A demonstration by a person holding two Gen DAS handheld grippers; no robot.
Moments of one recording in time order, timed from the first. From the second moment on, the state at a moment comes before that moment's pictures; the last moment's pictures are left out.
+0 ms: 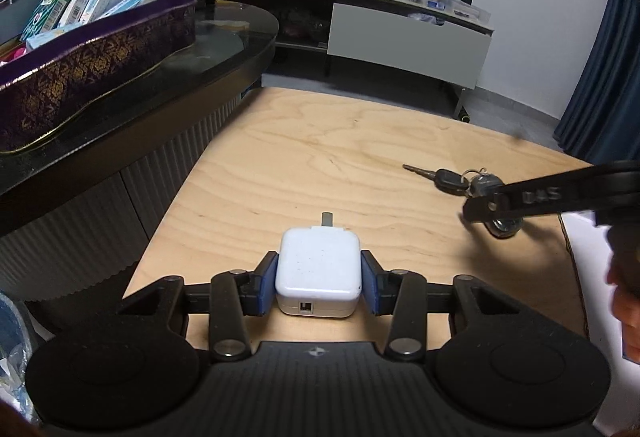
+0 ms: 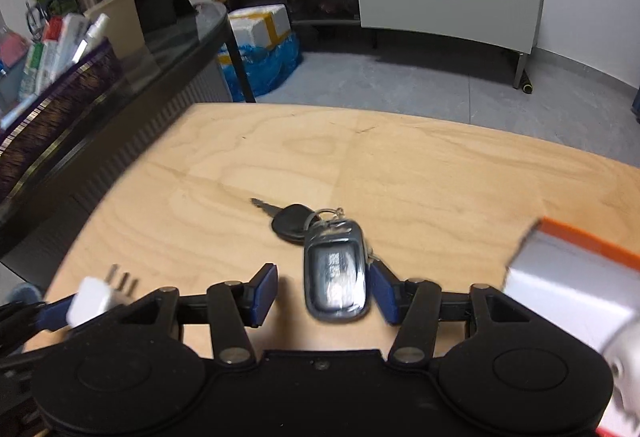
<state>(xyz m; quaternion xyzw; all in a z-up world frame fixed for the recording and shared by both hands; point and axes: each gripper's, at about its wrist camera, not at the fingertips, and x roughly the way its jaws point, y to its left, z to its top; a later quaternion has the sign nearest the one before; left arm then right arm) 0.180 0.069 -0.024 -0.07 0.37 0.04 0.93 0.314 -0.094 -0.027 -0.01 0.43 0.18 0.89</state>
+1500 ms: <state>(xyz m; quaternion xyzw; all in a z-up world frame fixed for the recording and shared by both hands) 0.055 -0.107 0.054 -0.01 0.31 -0.20 0.93 0.010 -0.323 0.121 0.12 0.24 0.05 0.96</state>
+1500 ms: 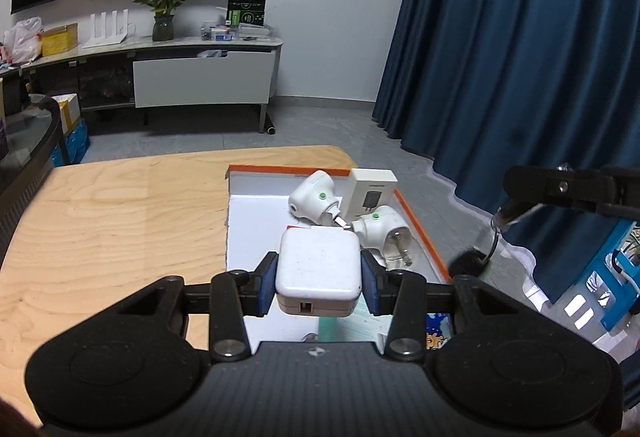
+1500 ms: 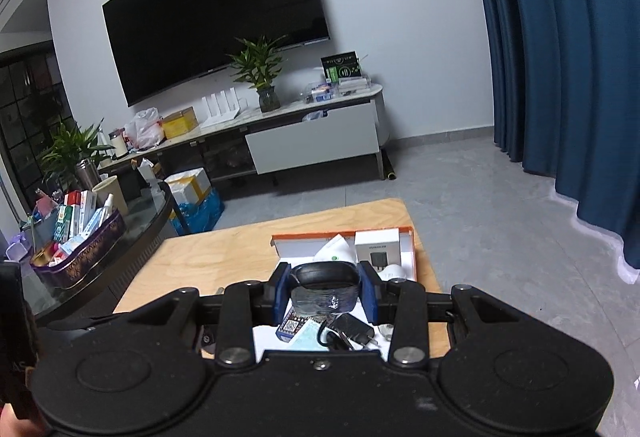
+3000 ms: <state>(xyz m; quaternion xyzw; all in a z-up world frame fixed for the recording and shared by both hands) 0.090 -0.111 0.065 0.01 0.33 -0.18 0.93 0.042 -0.331 0.109 0.12 0.25 0.05 0.96</state>
